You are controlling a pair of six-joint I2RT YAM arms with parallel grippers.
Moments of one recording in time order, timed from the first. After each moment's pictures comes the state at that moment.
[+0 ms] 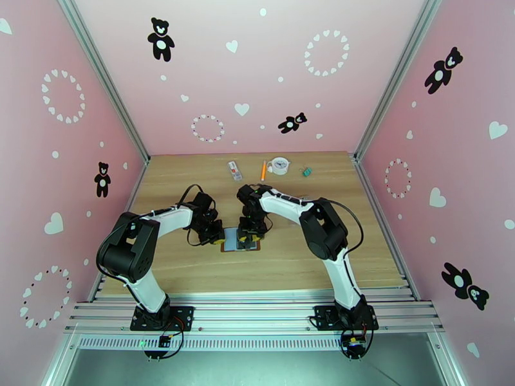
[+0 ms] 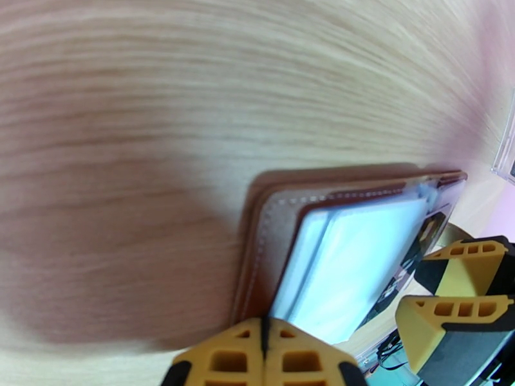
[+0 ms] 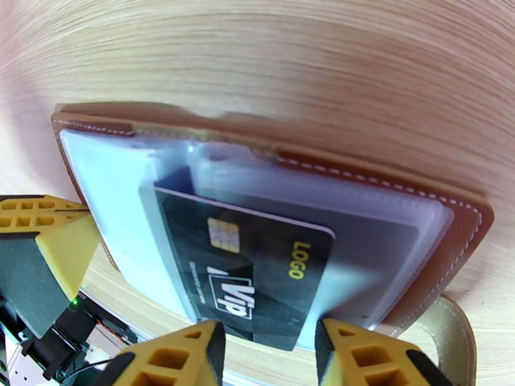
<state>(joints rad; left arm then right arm) -0.33 1.75 0.94 -0.59 0.51 -0.61 0.76 2.19 1.68 -1.02 -0.39 0.61</state>
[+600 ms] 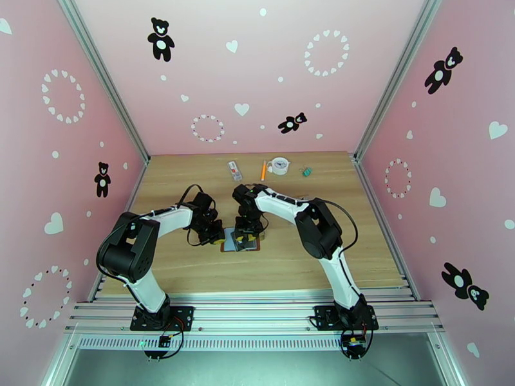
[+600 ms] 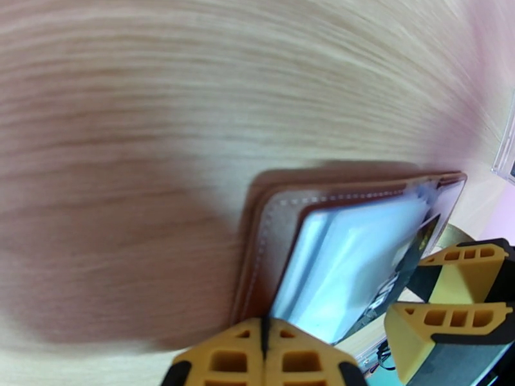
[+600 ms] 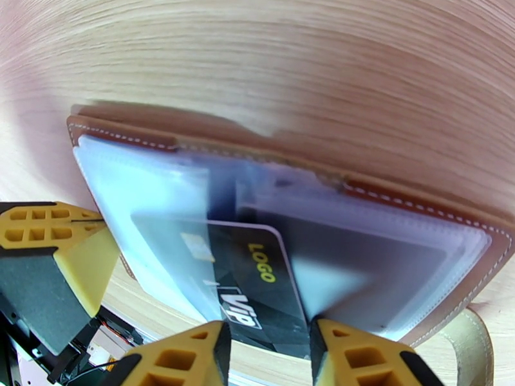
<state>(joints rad) -0.33 1.75 0.94 -0.59 0.51 -0.61 0.78 2.24 1.77 -1.06 -0.39 0.61</state>
